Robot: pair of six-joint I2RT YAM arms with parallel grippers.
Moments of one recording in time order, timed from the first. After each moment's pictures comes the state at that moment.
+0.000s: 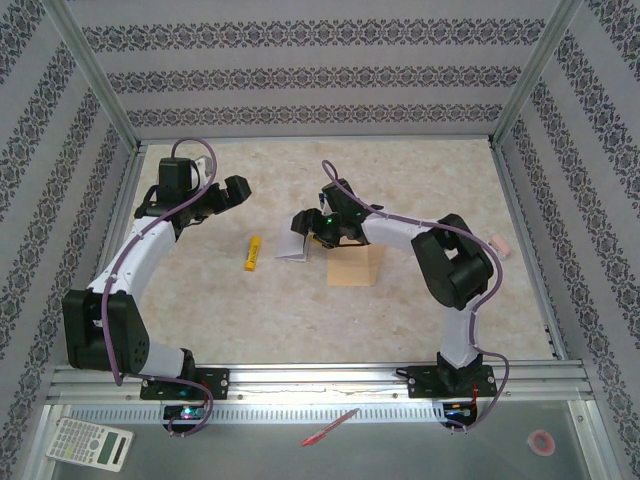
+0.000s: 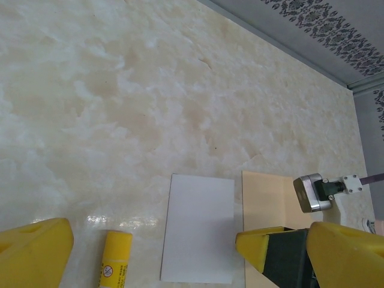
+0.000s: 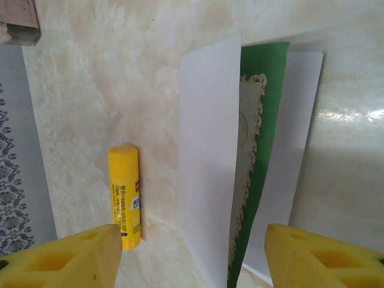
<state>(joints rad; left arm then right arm) -0.02 1.41 1.08 -0.39 0.41 -0.48 0.59 1.97 1.25 -0.12 -0.45 0.94</state>
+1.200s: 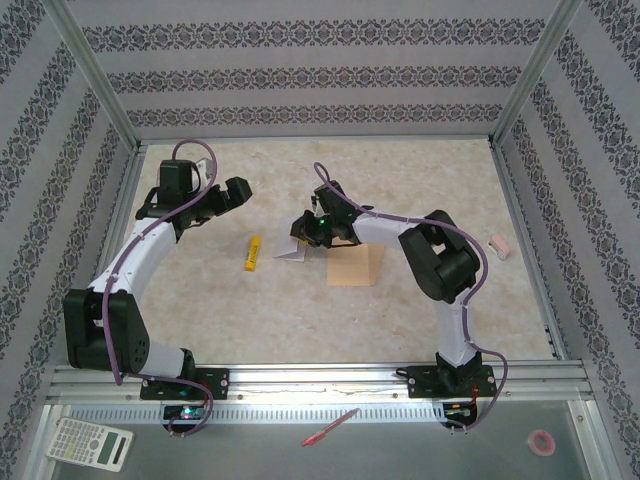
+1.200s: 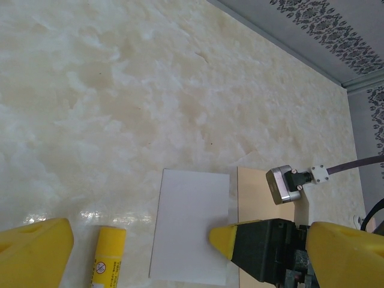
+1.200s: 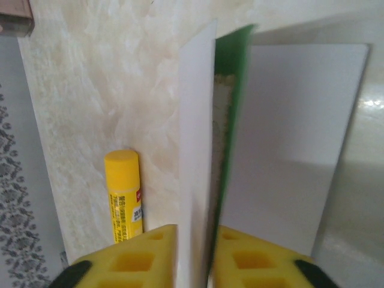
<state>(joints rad) -0.02 1.41 1.07 -0.37 0.43 -0.51 0.61 2.06 1.30 -0.09 -0.48 0.97</state>
